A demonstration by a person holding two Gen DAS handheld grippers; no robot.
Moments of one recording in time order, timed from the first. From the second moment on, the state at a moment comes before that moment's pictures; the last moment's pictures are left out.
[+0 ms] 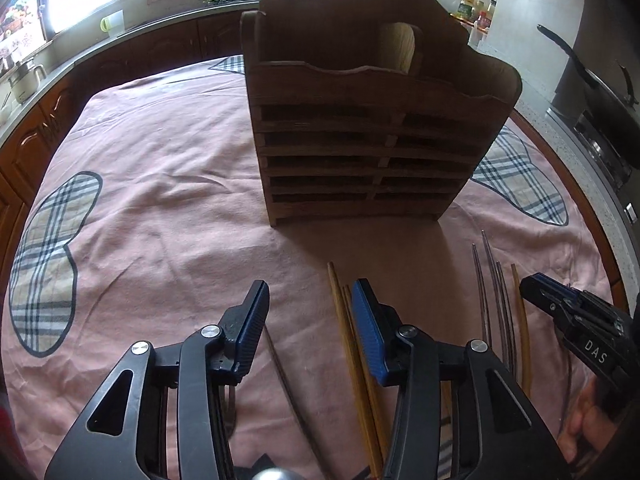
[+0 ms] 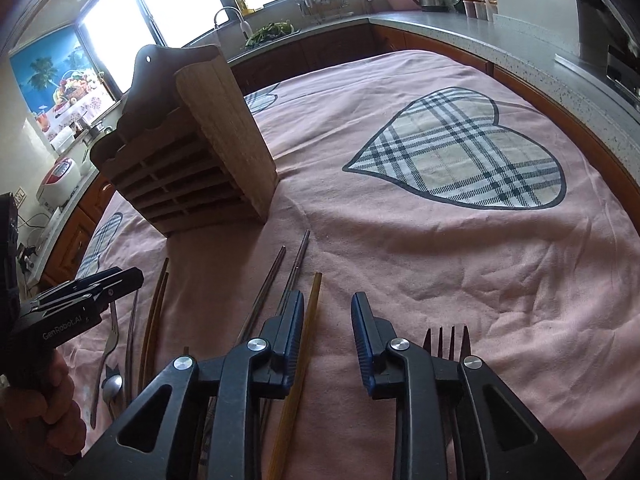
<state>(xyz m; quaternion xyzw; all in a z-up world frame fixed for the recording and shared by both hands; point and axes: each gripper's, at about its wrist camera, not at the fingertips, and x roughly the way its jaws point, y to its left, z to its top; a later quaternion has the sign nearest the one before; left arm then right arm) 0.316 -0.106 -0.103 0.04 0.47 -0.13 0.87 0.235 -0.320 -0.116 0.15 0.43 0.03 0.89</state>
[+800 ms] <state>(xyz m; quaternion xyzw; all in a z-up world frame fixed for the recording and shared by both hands) 0.303 -0.080 -0.069 -0.02 0.45 -0.18 0.87 0.236 -0.317 -0.100 0.16 0.42 0.06 0.89</state>
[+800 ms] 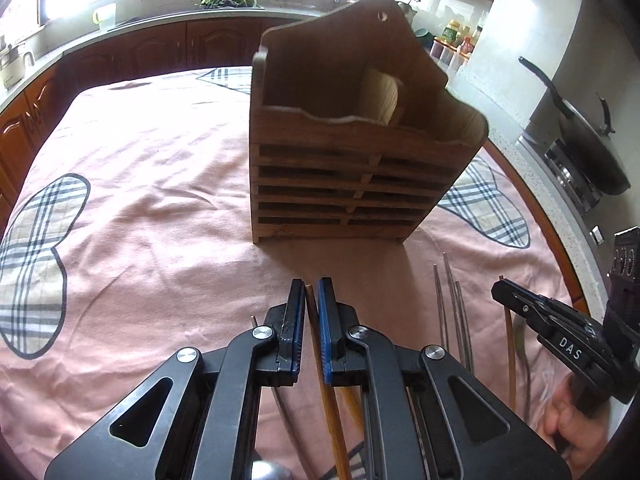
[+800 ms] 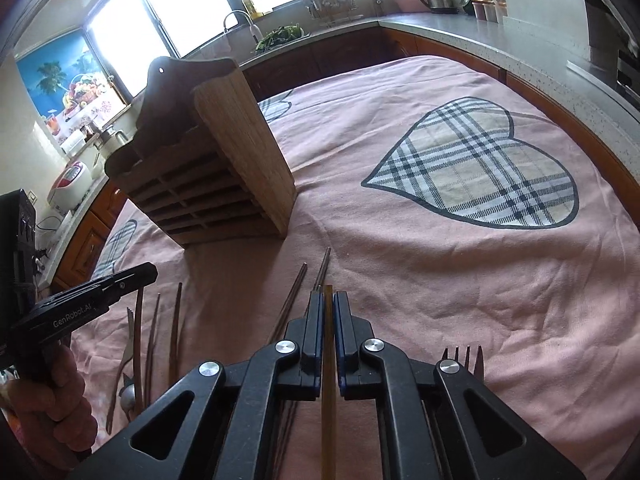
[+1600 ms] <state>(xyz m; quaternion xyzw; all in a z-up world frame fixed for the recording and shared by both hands) 0.210 -0.031 0.033 -0.06 0.33 -0.21 0.92 0.178 -0.306 -0.003 0.15 0.32 0.08 0.93</state>
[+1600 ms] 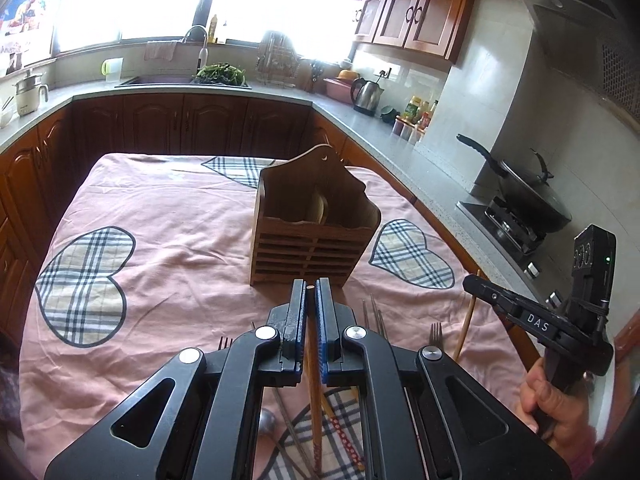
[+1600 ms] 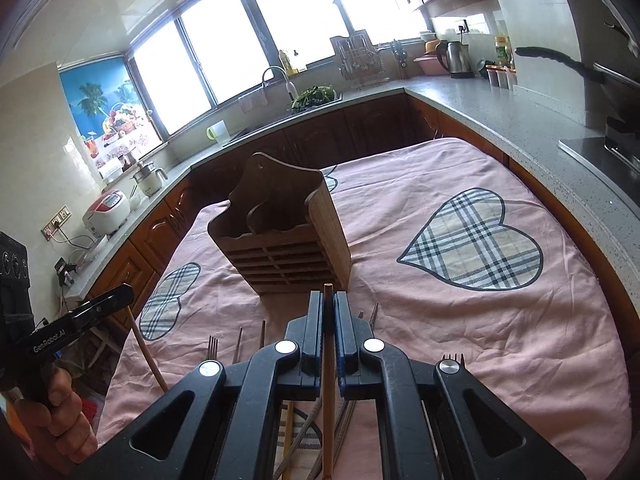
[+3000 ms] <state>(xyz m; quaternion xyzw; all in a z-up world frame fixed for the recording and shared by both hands) 0.235 0.002 0.122 -0.11 0.19 -0.19 0.96 0.206 -0.311 0.085 0.17 0.19 0.08 0.96</state>
